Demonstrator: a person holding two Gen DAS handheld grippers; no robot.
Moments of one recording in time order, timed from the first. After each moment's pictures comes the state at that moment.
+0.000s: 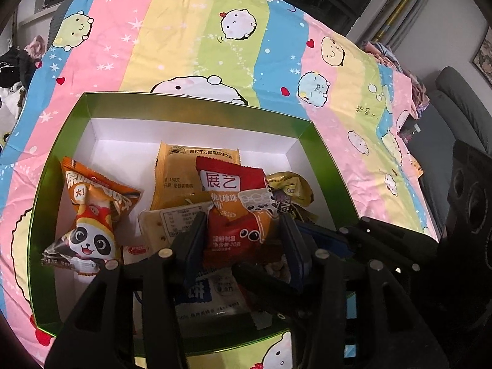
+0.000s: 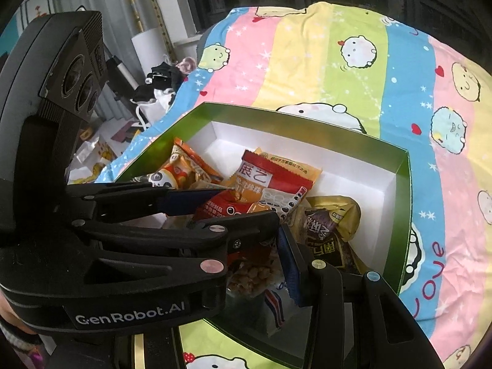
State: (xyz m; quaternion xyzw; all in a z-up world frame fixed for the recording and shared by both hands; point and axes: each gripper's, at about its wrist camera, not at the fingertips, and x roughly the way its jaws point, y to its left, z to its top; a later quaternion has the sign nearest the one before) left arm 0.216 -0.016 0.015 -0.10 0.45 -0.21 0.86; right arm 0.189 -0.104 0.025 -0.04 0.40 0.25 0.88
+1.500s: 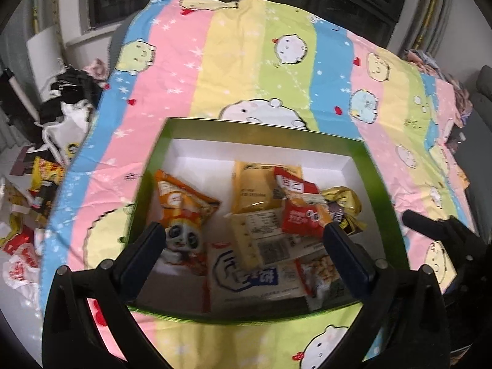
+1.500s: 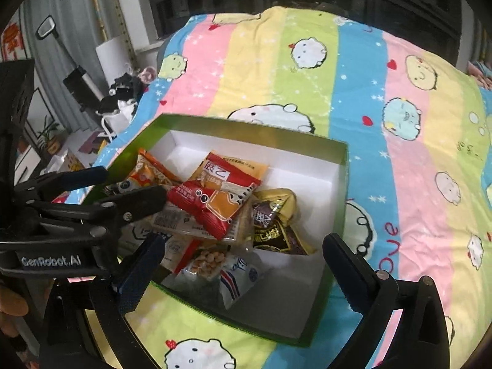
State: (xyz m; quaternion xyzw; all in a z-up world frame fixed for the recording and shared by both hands) left arm 0.193 0.012 0.044 -0.04 0.43 -0.06 0.90; right arm 0.176 -0.134 0.046 -0.03 0.41 0.16 0.90
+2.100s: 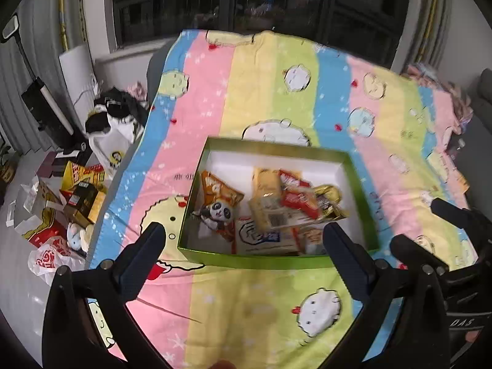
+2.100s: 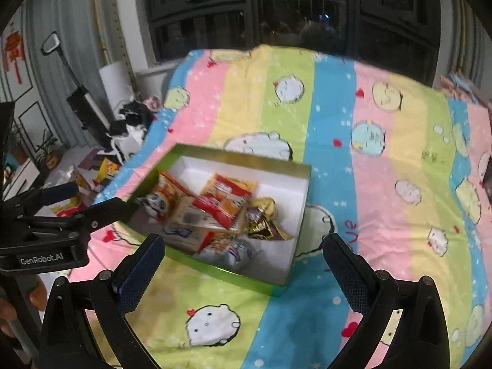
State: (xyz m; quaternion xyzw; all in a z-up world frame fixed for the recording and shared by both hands) left arm 0.110 0.025 0.116 -0.03 0.39 -0.03 0.92; right arm 0.105 -0.151 0.122 -0.03 0.36 0.14 0.92
